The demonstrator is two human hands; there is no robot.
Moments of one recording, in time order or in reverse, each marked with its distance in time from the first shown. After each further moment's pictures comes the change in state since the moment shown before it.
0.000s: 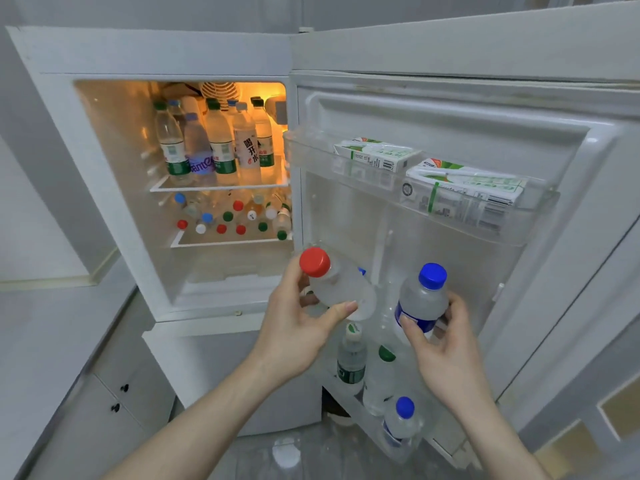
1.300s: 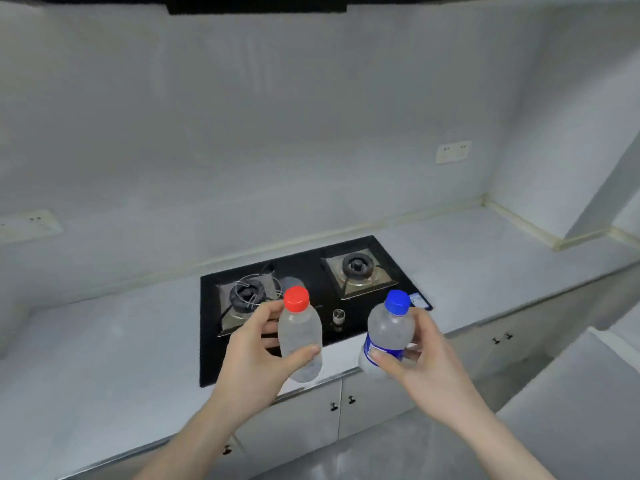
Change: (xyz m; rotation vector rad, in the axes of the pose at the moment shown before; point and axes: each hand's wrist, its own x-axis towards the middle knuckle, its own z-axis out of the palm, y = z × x) left_hand -0.590 0.080 -0.360 0.515 1.226 -0.676; right_hand -0.461 -0.210 0.328 0.193 -1.601 -0.446
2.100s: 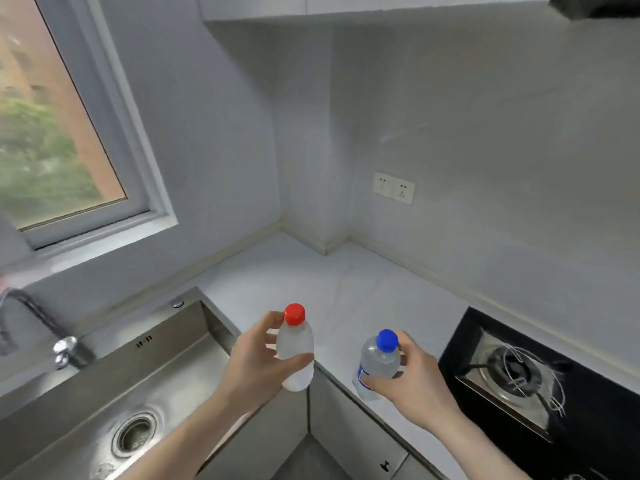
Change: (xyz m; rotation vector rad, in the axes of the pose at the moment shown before) left_hand -0.200 -0.133 -0.245 0.123 0.926 -0.541; right_hand 0.028 -0.110 0.378 -0.152 -1.011 -0.386
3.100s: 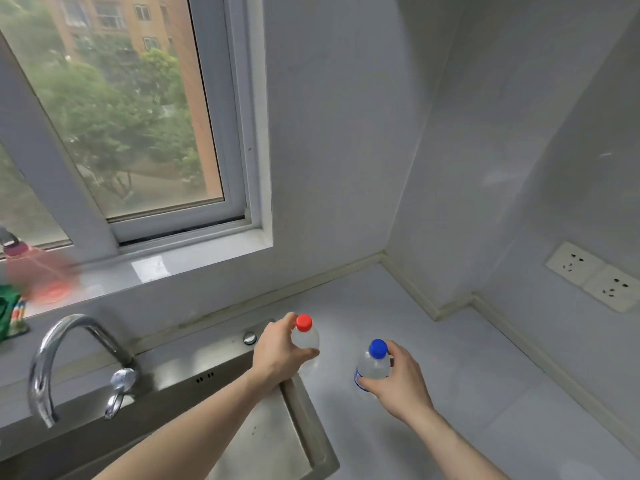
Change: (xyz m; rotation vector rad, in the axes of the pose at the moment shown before) left_hand 0.300 -0.206 -0.154 0.339 0.187 -0.329; right_hand 0.354 -0.077 0.254 -0.185 -0.201 -0.070
